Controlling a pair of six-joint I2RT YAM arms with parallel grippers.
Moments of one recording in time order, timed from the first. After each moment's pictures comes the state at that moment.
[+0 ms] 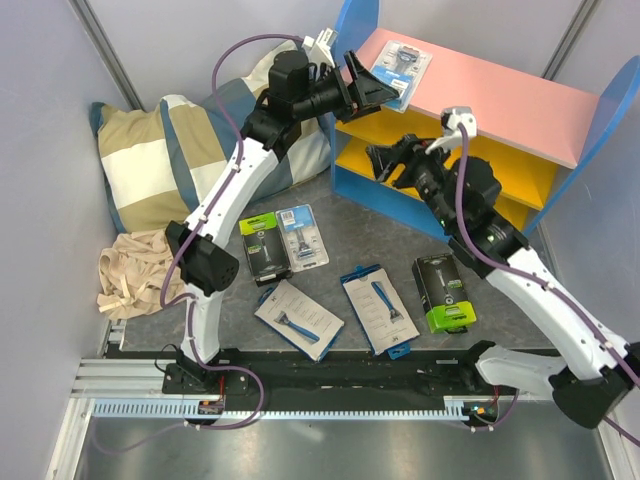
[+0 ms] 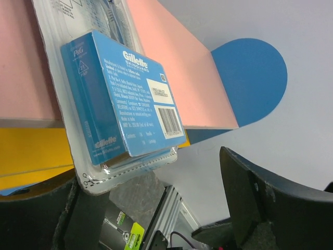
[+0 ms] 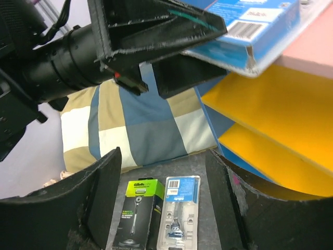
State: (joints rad) left arm -0.54 2.10 2.37 -0.29 0.55 -0.91; right arm 0.62 1.11 1.23 -0.04 0.20 0.41
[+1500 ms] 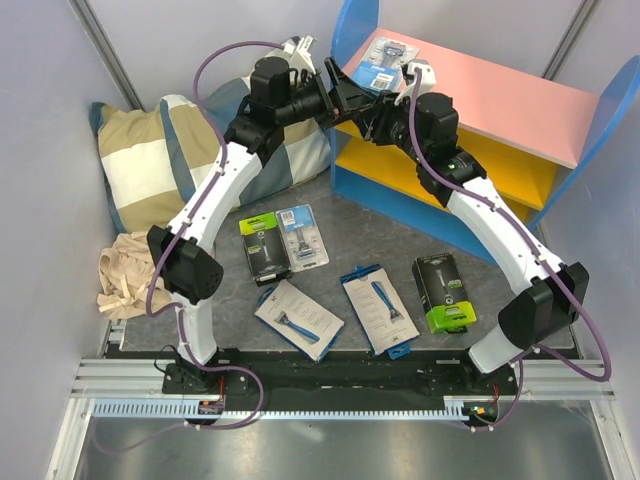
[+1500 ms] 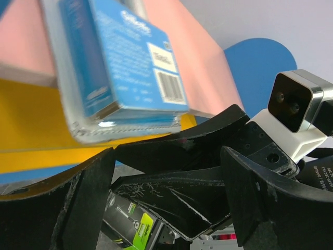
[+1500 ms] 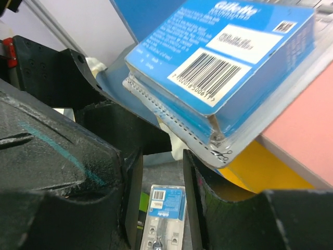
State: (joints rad) left arm -0.49 1.98 2.17 -0.24 0.58 -0.89; right arm 0.44 1.57 1.61 -0.10 -0.05 0.39
